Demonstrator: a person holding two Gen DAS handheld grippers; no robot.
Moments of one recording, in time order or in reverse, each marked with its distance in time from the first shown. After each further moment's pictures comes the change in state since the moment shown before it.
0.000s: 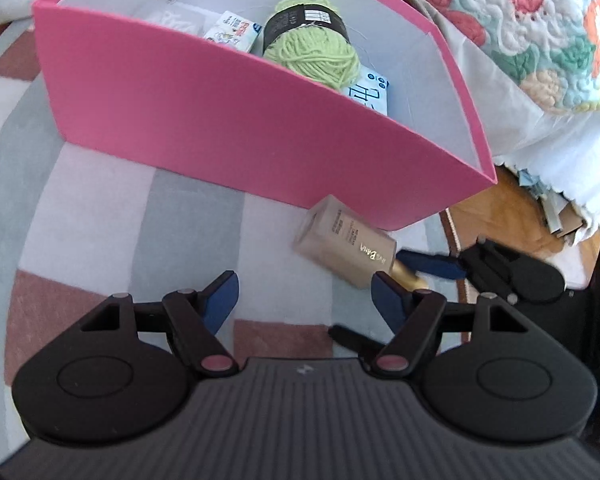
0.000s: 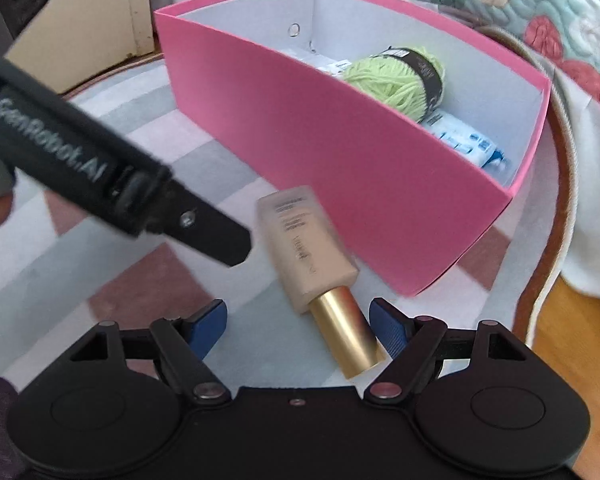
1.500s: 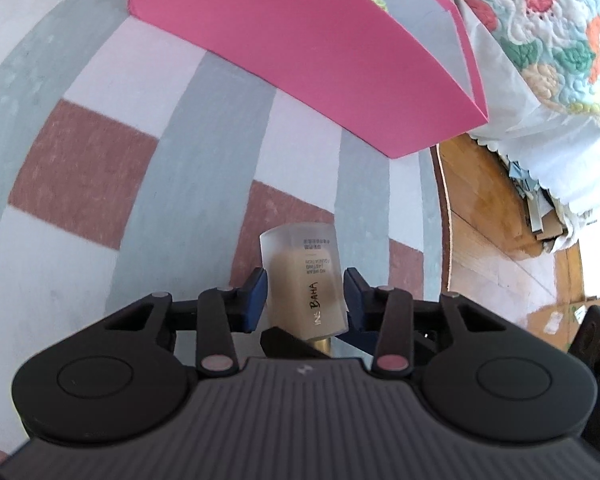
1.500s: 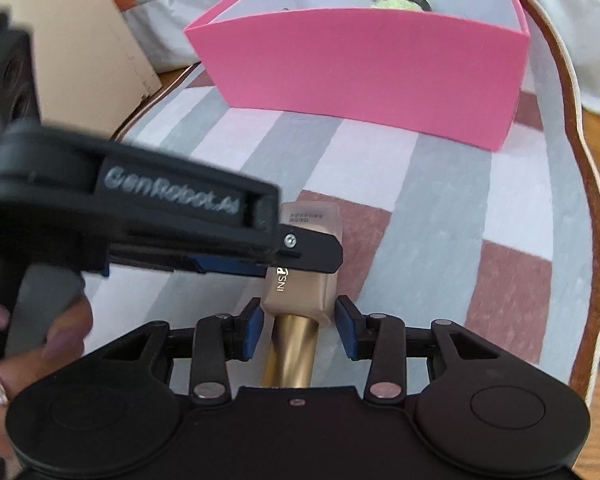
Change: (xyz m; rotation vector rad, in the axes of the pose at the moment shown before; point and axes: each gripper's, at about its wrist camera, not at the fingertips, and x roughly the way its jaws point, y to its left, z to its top) left arm -0.028 0.017 -0.067 -0.179 0.075 -0.035; right arm -0.023 0.058 -0.034 0.478 0.009 0.142
